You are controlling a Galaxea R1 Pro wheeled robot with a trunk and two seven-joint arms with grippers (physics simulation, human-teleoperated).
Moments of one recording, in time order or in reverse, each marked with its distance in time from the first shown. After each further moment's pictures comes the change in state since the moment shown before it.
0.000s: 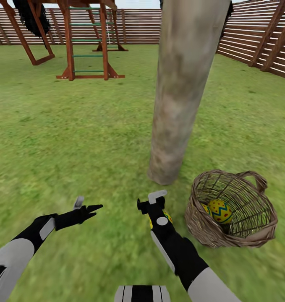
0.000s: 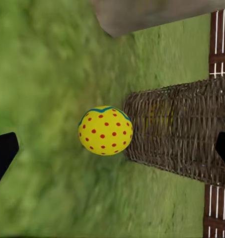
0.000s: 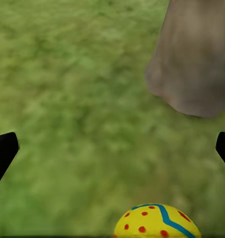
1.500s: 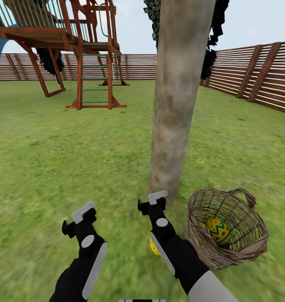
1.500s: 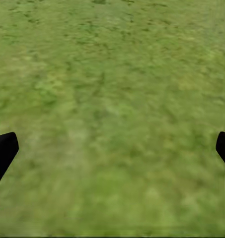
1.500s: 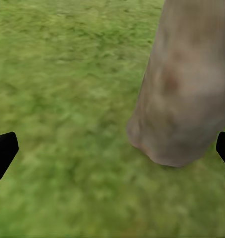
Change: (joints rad) left arm 0.535 -0.411 -0.229 -1.064 -0.218 -0.477 1.929; right arm 0.020 0.000 0.004 -0.040 0.002 0.032 -0.031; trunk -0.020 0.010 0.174
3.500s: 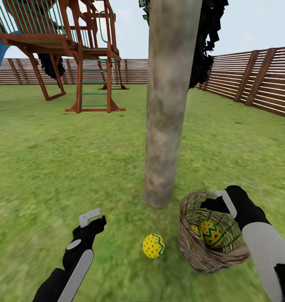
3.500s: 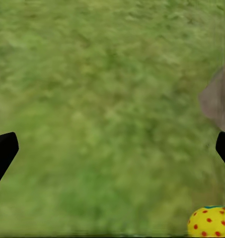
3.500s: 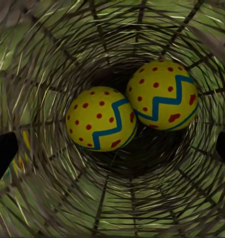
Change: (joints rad) left arm 0.064 0.165 -0.099 -0.166 0.353 0.322 -0.236; right arm -0.328 -0.383 -0.555 0.348 -0.069 0.724 0.365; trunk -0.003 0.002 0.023
